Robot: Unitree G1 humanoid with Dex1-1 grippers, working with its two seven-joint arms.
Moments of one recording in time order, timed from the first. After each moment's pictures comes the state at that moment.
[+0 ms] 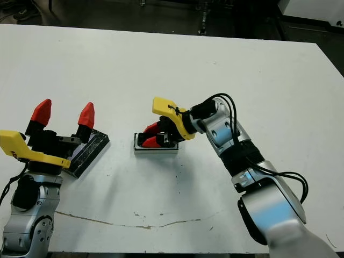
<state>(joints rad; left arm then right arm) 0.07 0.15 0.09 -0.38 -0.29 -0.01 -0.14 -0.84 -0.31 0.44 0.49 0.00 0.31 1.24</state>
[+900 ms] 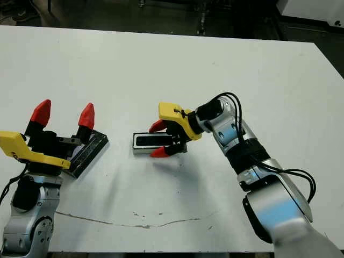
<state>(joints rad) 0.07 0.15 0.09 -0.38 -0.29 -0.02 -0.14 -0.87 -0.35 0.47 0.59 -0.03 0.18 1.35</state>
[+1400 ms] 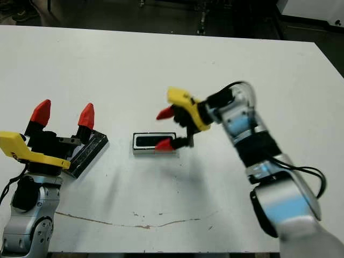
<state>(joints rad) 0.07 0.15 0.10 -0.38 -0.29 -0.02 -0.14 -0.89 -0.44 0.28 0.38 0.10 0.38 1.36</state>
